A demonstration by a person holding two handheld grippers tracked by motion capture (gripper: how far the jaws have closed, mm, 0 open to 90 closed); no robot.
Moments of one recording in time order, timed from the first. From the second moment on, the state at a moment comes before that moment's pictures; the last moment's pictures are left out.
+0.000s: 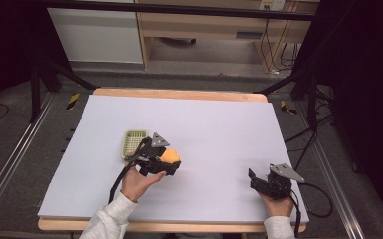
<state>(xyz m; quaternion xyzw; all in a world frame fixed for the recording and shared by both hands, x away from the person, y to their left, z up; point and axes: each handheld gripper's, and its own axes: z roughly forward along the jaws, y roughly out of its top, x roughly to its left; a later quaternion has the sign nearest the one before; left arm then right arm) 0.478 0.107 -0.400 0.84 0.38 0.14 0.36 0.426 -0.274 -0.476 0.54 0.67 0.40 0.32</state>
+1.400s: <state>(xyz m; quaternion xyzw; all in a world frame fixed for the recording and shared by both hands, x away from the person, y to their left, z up) 0.524 0.185 -0.393 0.79 0.46 0.18 0.37 0.426 -0.275 -0.476 0.54 0.67 0.39 0.32</state>
